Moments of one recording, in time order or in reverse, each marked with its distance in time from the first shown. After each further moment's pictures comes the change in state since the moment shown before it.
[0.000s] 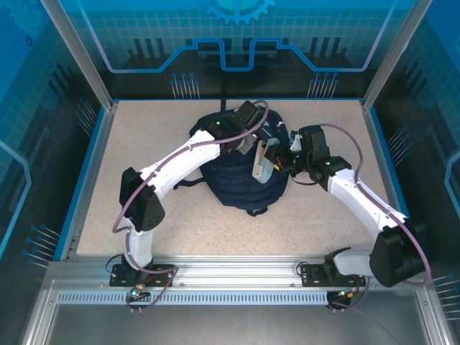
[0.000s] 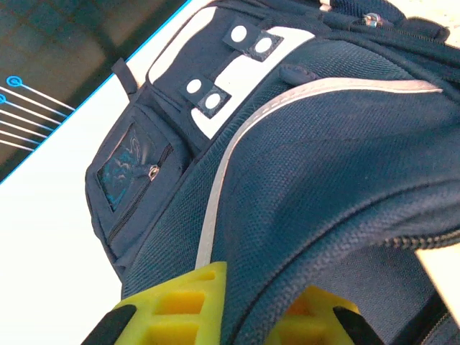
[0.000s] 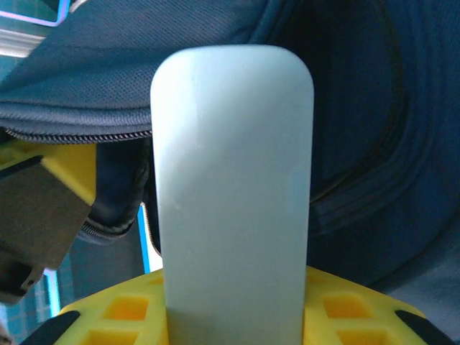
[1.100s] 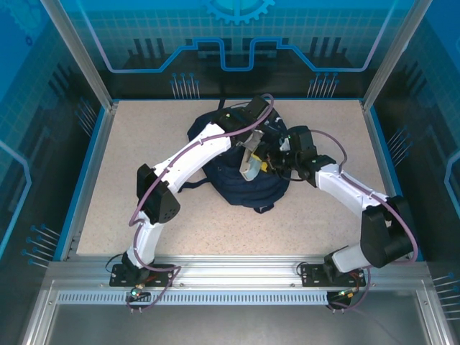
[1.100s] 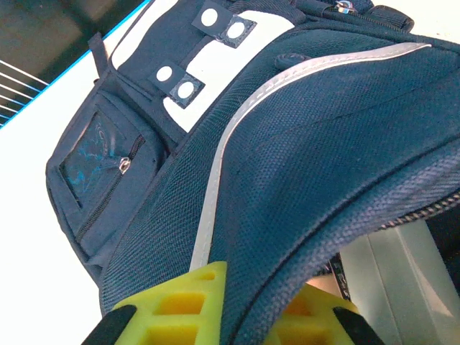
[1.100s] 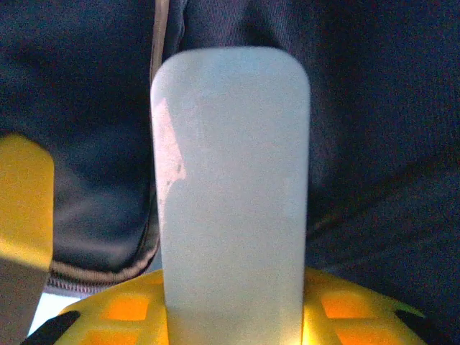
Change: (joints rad) left arm -0.008 0.152 0.259 -0.189 0.029 -0.109; right arm 0.034 0.143 -0.013 0.197 -0.080 0.261
